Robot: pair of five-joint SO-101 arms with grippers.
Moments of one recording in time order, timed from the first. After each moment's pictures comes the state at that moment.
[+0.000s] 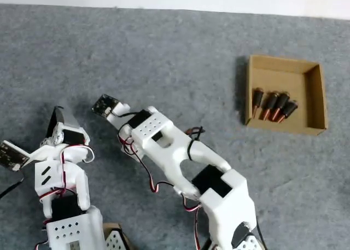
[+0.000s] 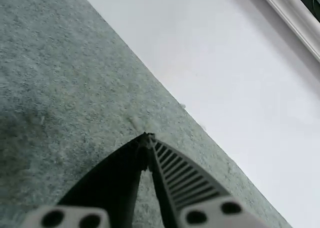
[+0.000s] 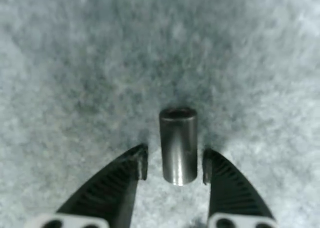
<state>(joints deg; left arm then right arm) -21.0 -98.5 96.1 18.6 47.3 -49.4 24.5 4.4 56.4 17.7</state>
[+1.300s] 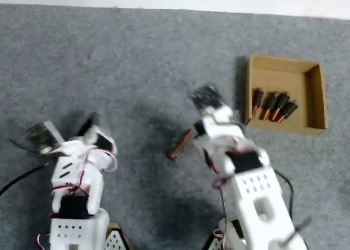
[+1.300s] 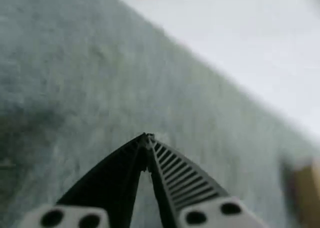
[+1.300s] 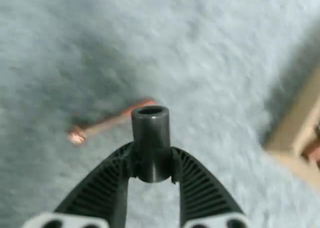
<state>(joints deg) -4.3 -98.5 92.4 33.5 37.1 -18.8 -54.9 62.4 49.9 17.8</state>
